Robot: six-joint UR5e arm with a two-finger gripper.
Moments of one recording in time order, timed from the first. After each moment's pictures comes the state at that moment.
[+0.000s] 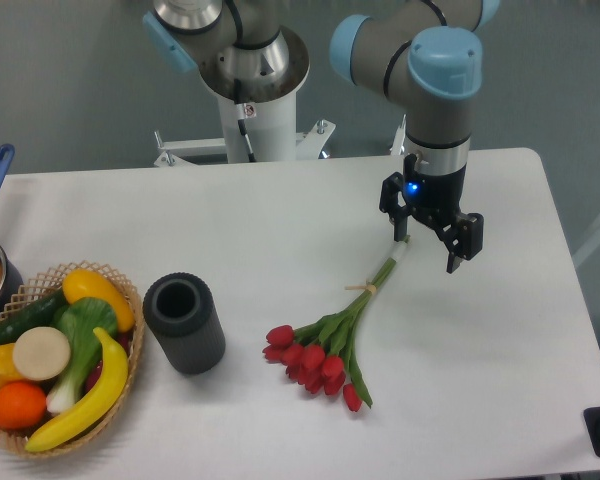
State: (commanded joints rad) arm 2.71 -1.77 -1.77 -0.89 1.44 1.49
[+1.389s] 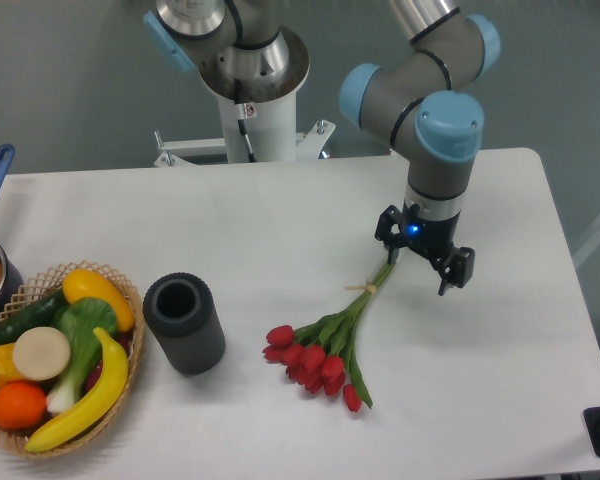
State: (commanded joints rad) arm 2.67 -1.91 -1.83 -0.86 1.47 1.34
